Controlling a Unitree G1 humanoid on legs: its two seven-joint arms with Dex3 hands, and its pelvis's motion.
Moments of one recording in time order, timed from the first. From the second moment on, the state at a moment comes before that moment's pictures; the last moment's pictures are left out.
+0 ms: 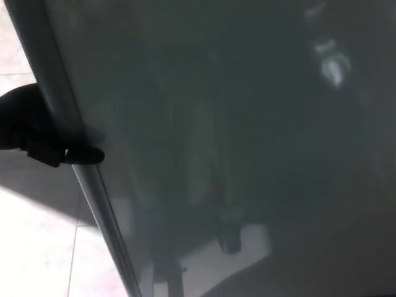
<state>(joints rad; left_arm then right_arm) -0.74 0.71 -0.09 0.68 -0.21 0.21 -1.01 -0.05 -0.41 -0.15 1.22 -0.07 -0.59 0.12</state>
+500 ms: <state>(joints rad) -0.69 0.87 -0.03 0.73 -0.18 0.15 -1.08 -0.06 -0.42 -0.13 1.22 -0.07 -0.58 0.12</state>
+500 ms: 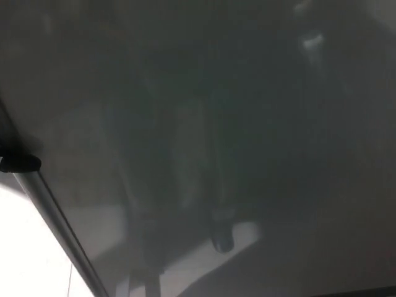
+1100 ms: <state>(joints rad) -0.74 1.01 0.02 1.11 -0.16 0.03 -1.11 -0.07 -0.43 -0.10 1.22 -0.09 -0.58 0.10</state>
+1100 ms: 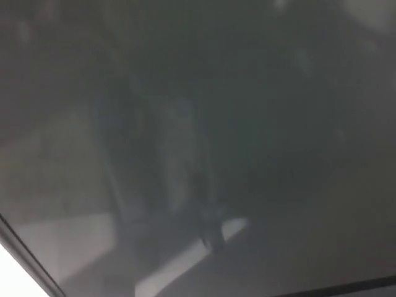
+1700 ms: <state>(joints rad) -0.58 1.18 0.14 1.20 -0.17 -0.06 -1.15 -0.09 -0.44 -0.09 1.23 -0.10 -0.58 0.09</state>
